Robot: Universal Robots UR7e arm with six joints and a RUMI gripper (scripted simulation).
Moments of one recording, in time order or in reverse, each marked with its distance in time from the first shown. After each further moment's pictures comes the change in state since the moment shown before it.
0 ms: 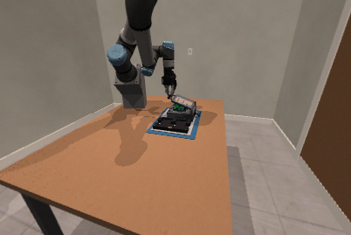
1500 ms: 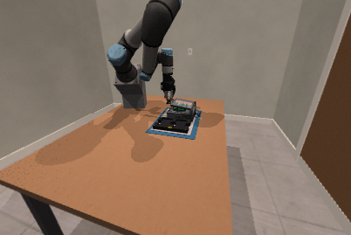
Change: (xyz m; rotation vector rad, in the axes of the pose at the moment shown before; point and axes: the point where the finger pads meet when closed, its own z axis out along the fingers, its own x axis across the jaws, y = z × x) arm -0.009 0.000 0.040 0.000 0.001 0.000
